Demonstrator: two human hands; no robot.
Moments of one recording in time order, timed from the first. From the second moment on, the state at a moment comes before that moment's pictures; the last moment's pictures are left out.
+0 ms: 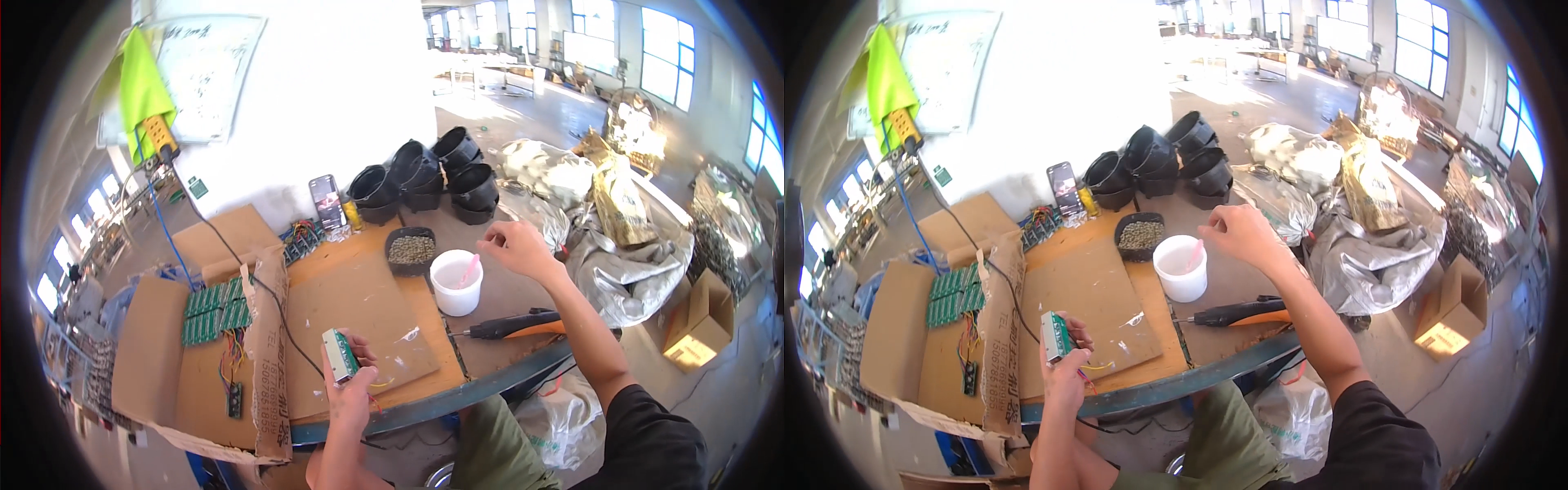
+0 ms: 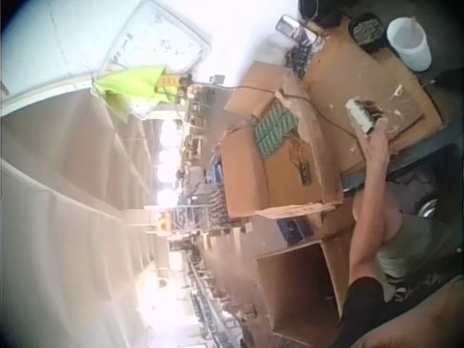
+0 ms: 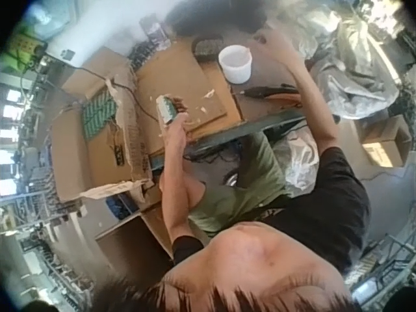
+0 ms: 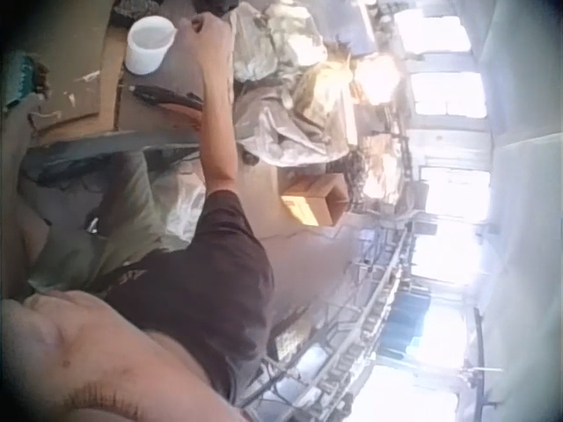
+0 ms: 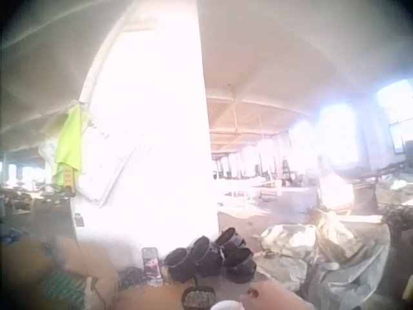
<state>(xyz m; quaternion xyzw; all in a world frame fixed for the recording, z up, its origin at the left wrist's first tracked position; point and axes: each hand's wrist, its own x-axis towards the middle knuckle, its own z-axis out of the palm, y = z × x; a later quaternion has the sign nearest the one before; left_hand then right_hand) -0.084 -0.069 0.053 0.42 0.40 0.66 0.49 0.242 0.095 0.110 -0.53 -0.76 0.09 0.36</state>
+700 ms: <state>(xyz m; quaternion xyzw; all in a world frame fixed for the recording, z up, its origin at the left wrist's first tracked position) -0.001 0.037 -0.005 0.54 0.49 0.60 0.31 0.163 0.105 0.127 -0.41 -0.88 0.02 0.24</state>
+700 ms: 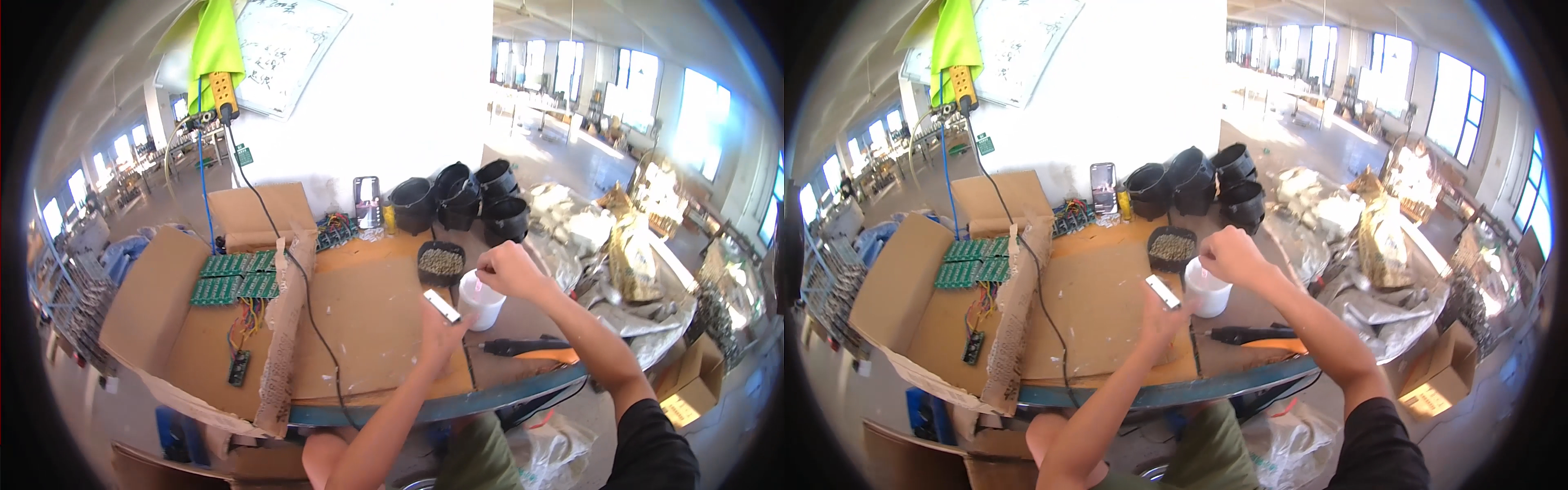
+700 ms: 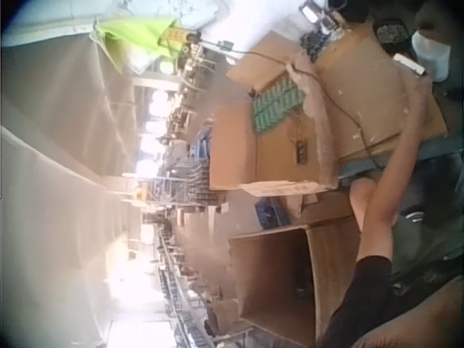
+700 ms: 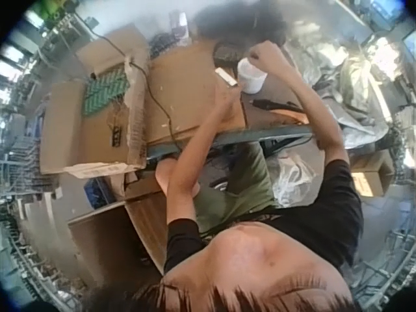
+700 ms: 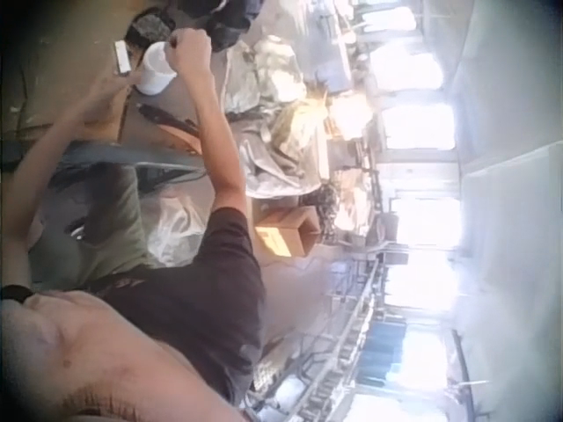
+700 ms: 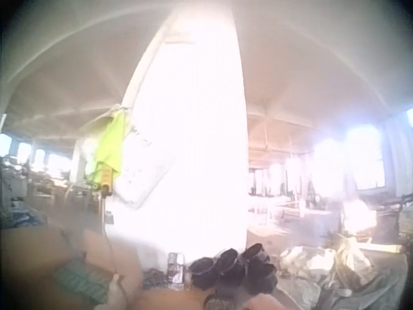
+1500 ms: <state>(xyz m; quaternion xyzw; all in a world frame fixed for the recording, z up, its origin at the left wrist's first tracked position) 0.051 0.034 -0.021 0.63 0.40 0.66 0.07 0.231 0.075 0.087 -0.56 -0.56 0.47 0.39</state>
